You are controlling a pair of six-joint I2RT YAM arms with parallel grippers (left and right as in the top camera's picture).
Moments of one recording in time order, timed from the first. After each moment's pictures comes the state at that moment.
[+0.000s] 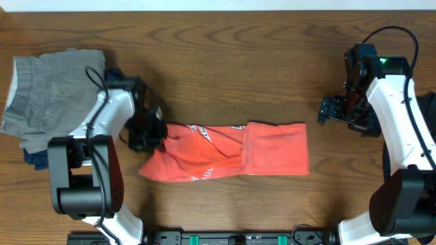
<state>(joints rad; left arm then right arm) 0.01 1.83 1.20 -1.18 0.27 -0.13 -0.01 1.70 1.45 -1.40 0.09 0.36</state>
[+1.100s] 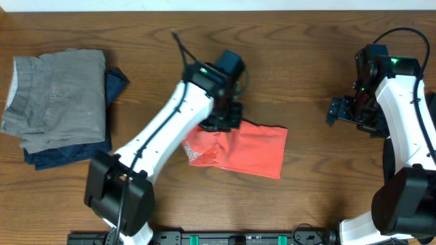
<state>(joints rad) -0.61 1.82 1.60 -1.23 0.21 -0.44 -0.07 1.70 1.45 -1.41 0.11 0.32</state>
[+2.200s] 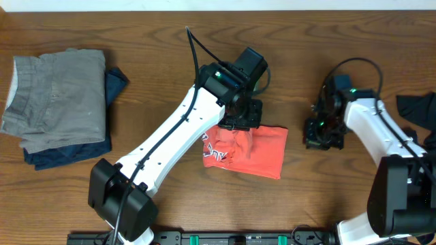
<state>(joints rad) -0.69 1.82 1.72 -1.25 0.22 -0.51 0.07 1.70 1.04 -0.99 -0.21 0.25</state>
